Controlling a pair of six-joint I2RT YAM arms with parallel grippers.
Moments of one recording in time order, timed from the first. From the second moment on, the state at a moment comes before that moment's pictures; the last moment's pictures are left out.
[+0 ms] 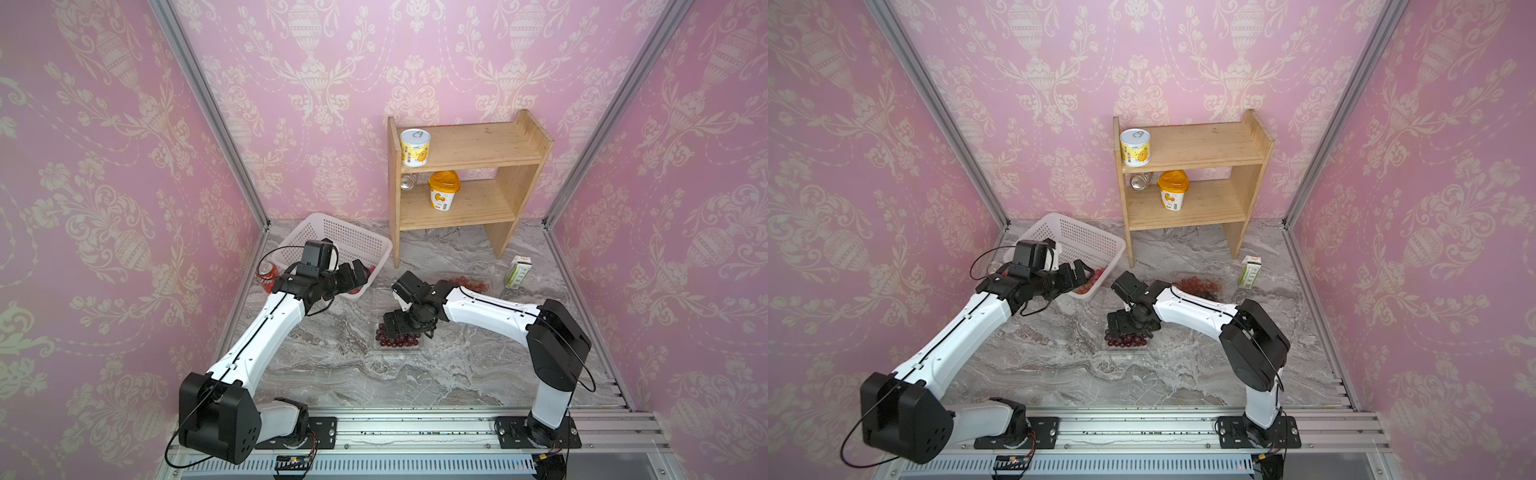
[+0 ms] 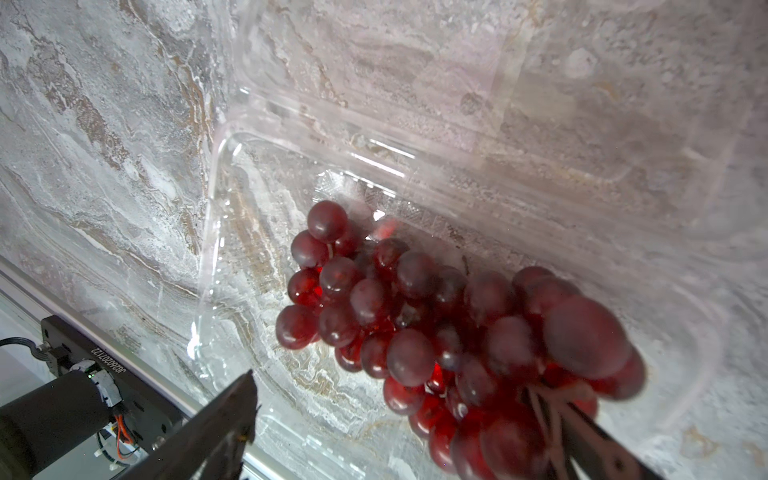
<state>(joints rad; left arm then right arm) -0.22 1.31 1.10 -0.59 0.27 -0.62 0.85 1.83 1.36 -0.72 -0.15 0.58</state>
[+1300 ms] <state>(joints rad) -0.13 2.14 1.77 -0.93 0.27 -0.26 0.62 1.80 1.68 -0.91 -0.19 0.43</state>
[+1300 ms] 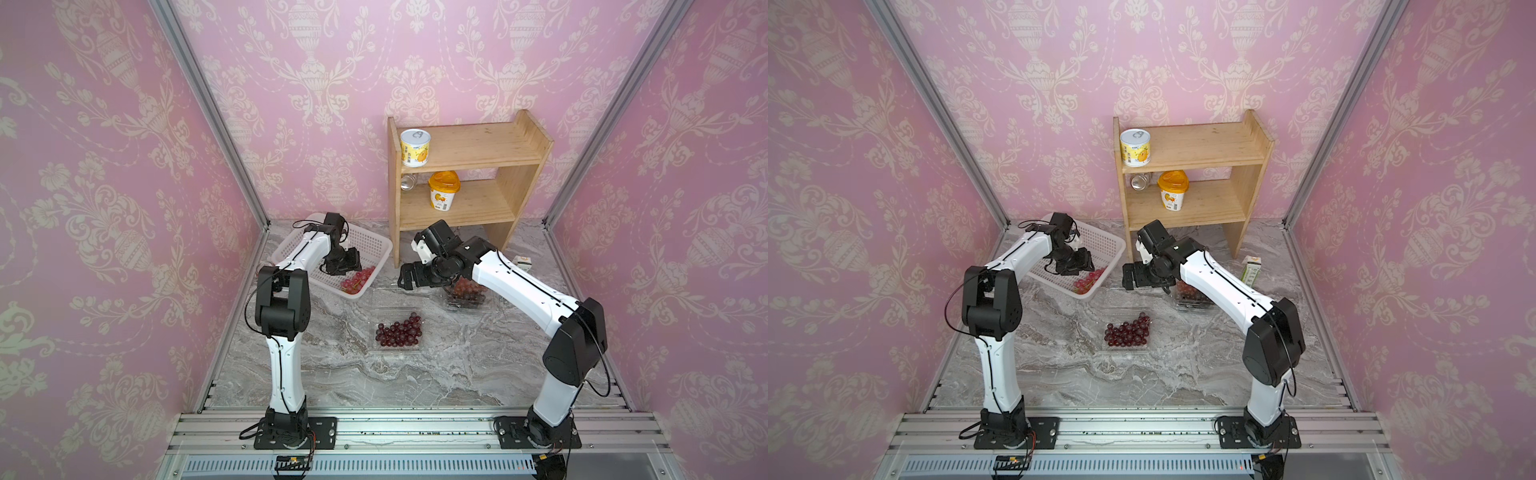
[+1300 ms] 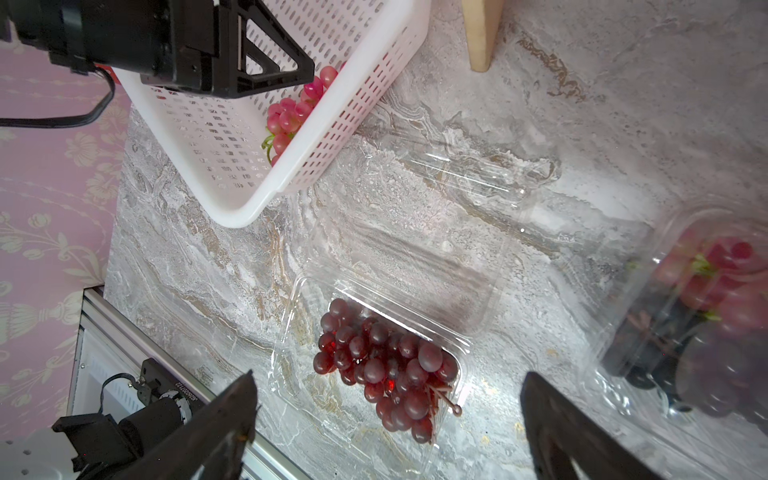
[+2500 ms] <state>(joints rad) -0.15 2.17 1.76 -0.88 0.28 -0.26 0.60 1.81 1.64 -0.88 -0.21 0.44</state>
